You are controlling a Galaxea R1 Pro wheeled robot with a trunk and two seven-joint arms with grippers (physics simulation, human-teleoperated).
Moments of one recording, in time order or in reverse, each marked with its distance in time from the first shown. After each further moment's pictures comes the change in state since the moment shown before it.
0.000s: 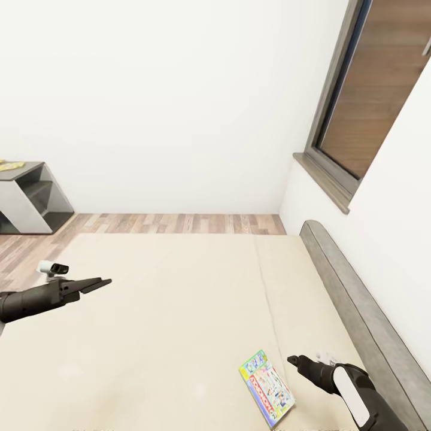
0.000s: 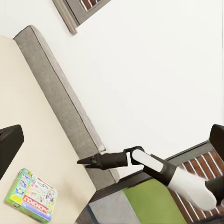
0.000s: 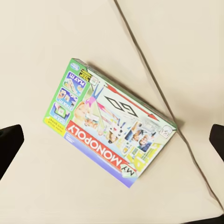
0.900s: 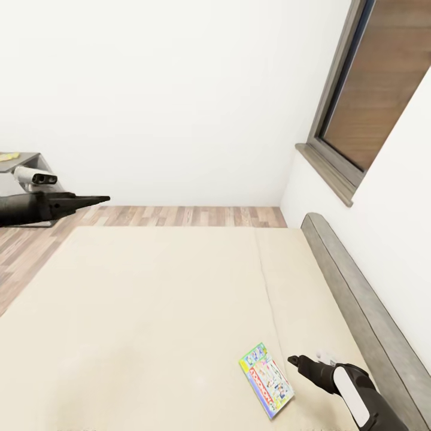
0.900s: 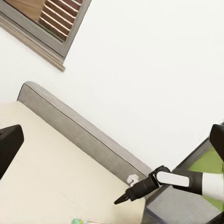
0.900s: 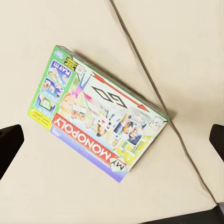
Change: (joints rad) left arm -0.498 0.046 -0.143 -0.091 -0.055 0.034 0.000; right arm 0.000 -0.001 0.000 -0.001 0.010 -0.002 0.000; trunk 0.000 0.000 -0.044
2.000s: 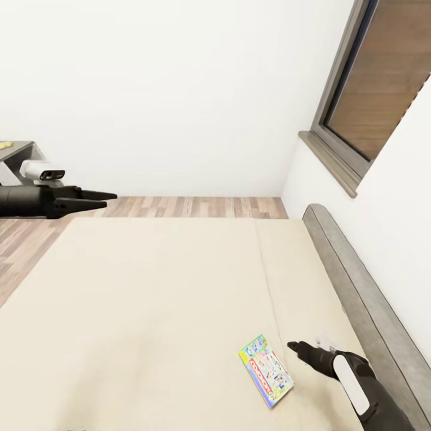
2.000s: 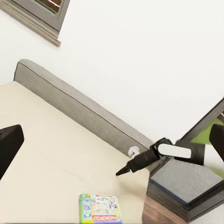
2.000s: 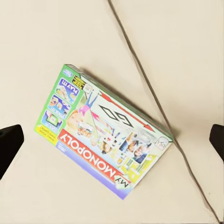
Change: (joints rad) left arm -0.052 0.041 -0.120 -0.074 0.008 0.000 0.000; right arm -0.021 -0.004 0.000 -0.072 0.002 0.004 0.000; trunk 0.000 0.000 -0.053
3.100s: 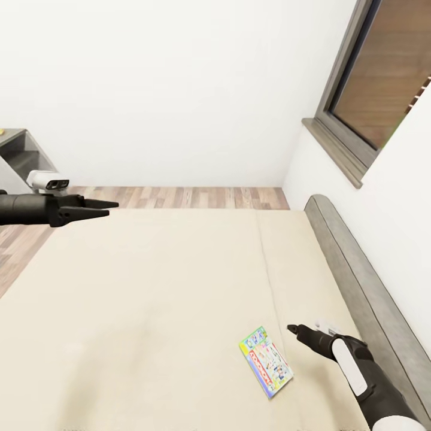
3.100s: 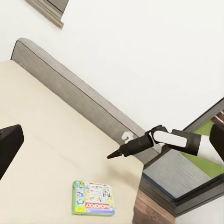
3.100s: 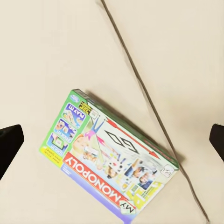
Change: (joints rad) left arm 0.042 0.004 -0.002 0.001 -0.004 0.000 0.000; right arm -0.063 -0.008 -0.002 -0.019 0.001 -0.004 0.001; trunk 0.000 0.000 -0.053
